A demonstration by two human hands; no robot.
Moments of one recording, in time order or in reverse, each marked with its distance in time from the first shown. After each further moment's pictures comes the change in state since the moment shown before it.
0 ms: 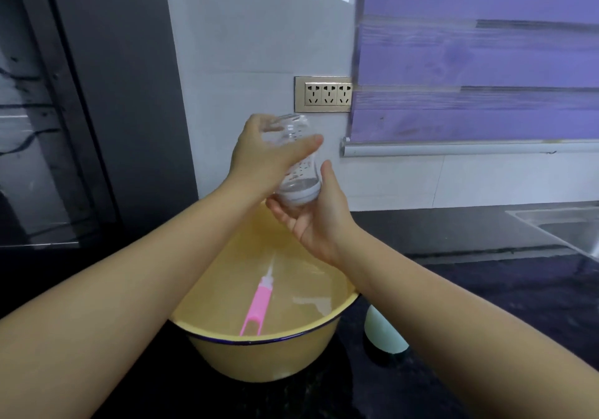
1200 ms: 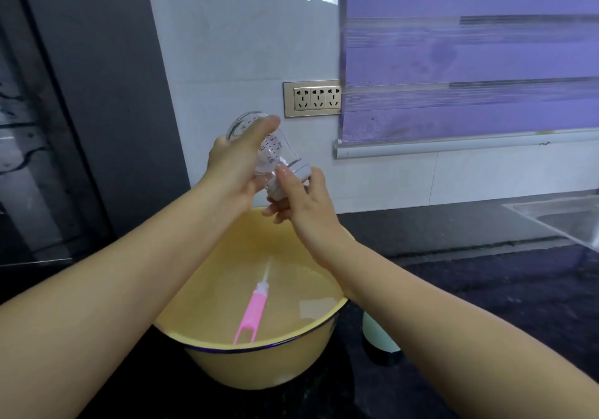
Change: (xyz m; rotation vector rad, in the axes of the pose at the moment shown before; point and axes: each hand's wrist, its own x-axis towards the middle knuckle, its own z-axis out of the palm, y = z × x) left_hand 0.009 0.011 -0.005 -0.402 0.030 -0.309; right_hand -0.010 0.002 0.000 -0.632 0.047 -0.442
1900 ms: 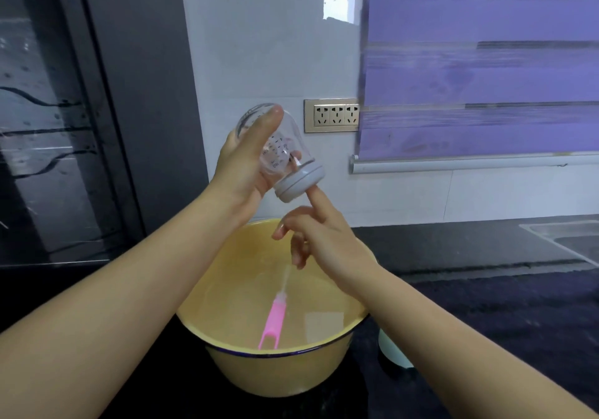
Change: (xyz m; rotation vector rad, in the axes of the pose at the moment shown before) left_hand -0.013 0.020 -0.020 -0.149 -0.177 0.165; right_hand -0.030 -0.022 0.004 -0.123 -0.267 0.038
